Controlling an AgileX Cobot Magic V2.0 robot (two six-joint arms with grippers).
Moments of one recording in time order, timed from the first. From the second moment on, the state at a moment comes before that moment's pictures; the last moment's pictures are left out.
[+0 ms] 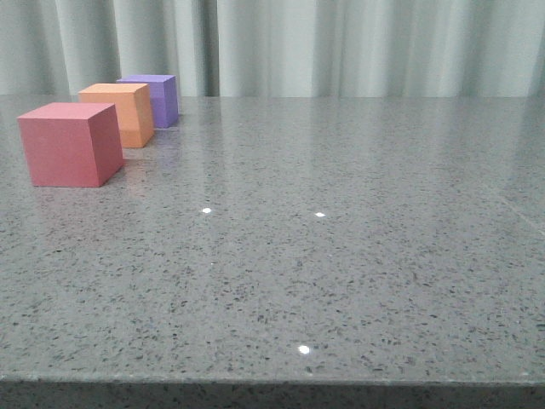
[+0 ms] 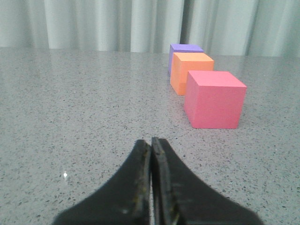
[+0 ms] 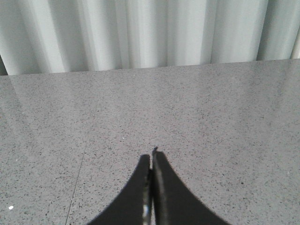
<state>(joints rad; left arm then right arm) -0.18 0.00 0.00 0.15 0.15 -0.25 -0.03 0.46 -0.48 -0.13 0.26 0.19</state>
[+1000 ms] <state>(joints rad) -0.18 0.00 0.00 0.15 0.15 -0.25 0.05 0.25 -0.26 -0.12 0.05 0.19</state>
